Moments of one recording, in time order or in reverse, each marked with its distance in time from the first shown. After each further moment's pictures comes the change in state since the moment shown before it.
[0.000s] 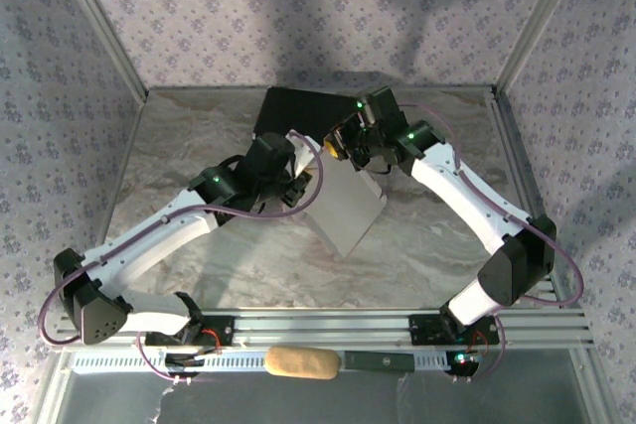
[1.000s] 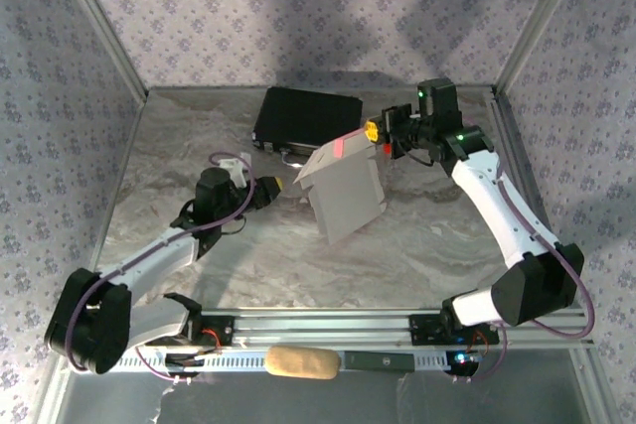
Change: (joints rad) left arm 0.426 -0.142 -0.755 0.969 0.534 -0.810; right arm -0.299 -0.148 -0.142 0.113 -0.231 0.198
